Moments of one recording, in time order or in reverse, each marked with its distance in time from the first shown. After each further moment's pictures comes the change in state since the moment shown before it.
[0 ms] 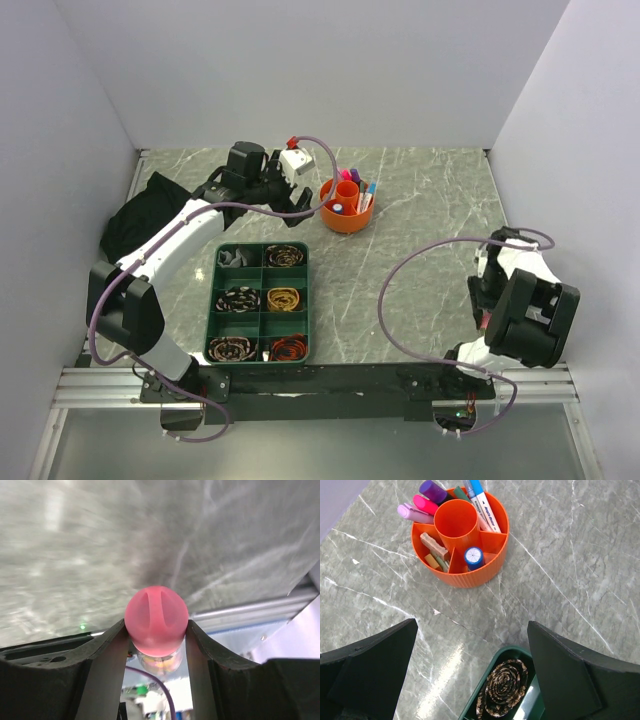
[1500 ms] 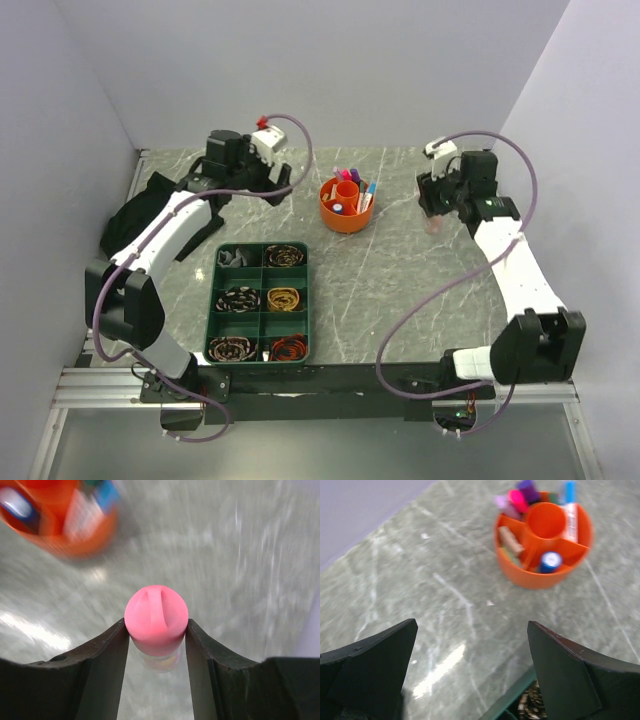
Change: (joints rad) left arm 0.115 0.020 0.034 0.035 -0.107 -0.074; right arm 0.462 -0.120 0.379 0.510 -0.426 -0.072
